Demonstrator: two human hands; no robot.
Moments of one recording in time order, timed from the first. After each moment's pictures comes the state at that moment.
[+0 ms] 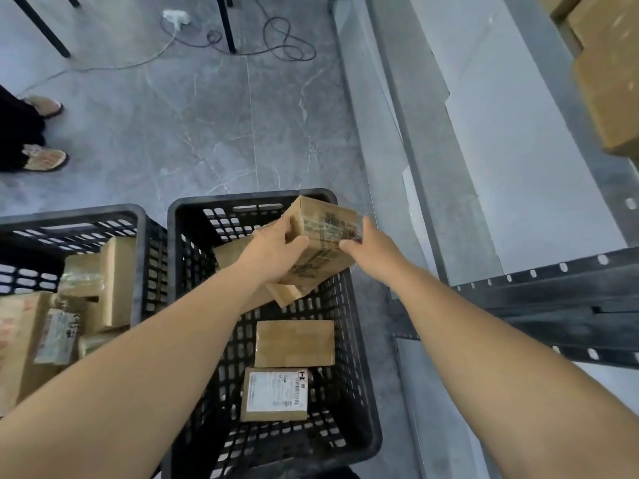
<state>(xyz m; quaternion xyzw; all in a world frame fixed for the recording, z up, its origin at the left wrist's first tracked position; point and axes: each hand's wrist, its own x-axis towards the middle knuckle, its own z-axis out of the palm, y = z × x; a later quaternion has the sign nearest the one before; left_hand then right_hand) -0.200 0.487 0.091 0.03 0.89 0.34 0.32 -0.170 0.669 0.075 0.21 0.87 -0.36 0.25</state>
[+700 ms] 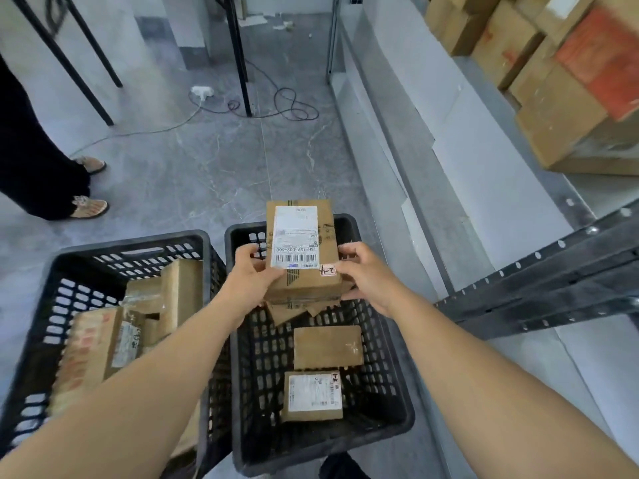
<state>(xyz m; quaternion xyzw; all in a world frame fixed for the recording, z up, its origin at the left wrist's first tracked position) -0.134 0.368 0.159 -0.11 0.78 0.55 0.26 -0.105 0.573 0.150 0.22 0.73 -0.62 0.20</state>
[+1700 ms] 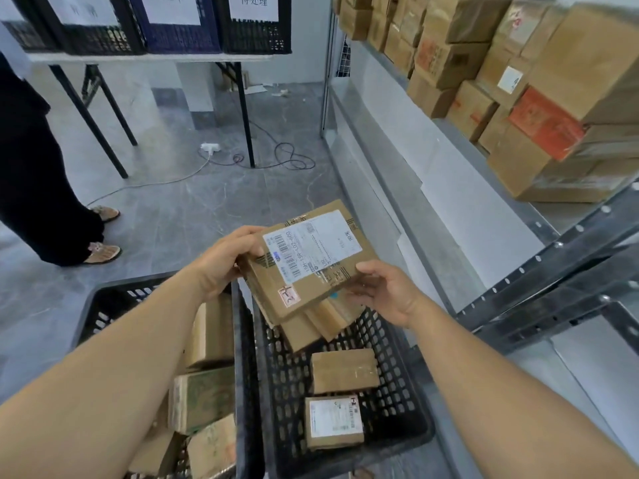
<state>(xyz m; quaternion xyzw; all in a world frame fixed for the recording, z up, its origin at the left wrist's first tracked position) -0.165 0.282 0.249 0.05 0.72 0.63 0.28 -0.076 0.541 0.209 0.20 0.56 -0.79 0.15</state>
